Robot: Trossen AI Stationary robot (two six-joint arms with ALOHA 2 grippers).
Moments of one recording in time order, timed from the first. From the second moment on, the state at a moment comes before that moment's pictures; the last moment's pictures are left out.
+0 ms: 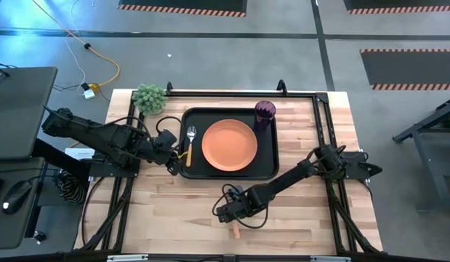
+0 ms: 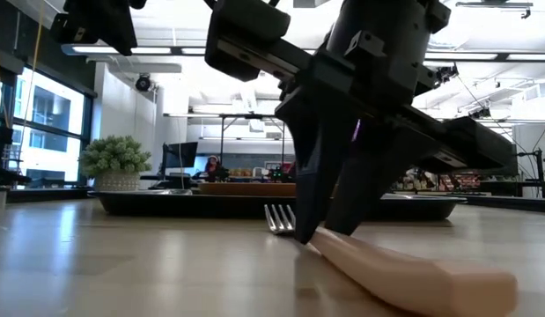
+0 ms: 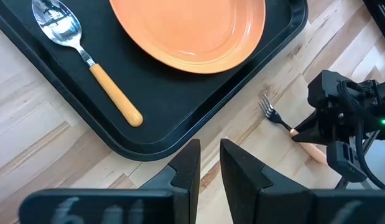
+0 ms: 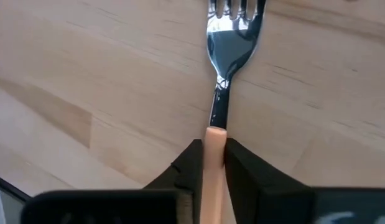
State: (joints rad) left arm -0.29 1.09 1.05 -0.98 -0.27 -1.13; right arm 0.44 2.21 1.53 -0.55 0.03 1.70
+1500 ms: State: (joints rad) left arm -0.29 0.96 1.05 -0.98 -0.38 -1.11; right arm 0.29 2.27 1.86 -0.39 0.13 1.38
